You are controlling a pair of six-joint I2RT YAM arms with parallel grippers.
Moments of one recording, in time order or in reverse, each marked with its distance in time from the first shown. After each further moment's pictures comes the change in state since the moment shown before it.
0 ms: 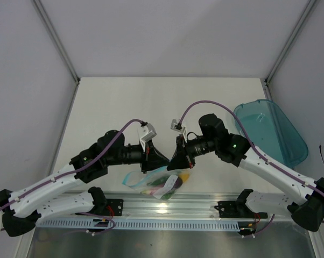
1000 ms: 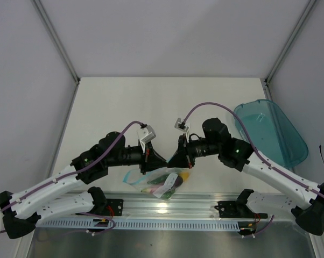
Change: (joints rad) left arm 0.022 -0.019 -0.051 -0.004 0.013 -0.008; right arm 0.013 -0.051 -0.064 0.075 0.134 0.081
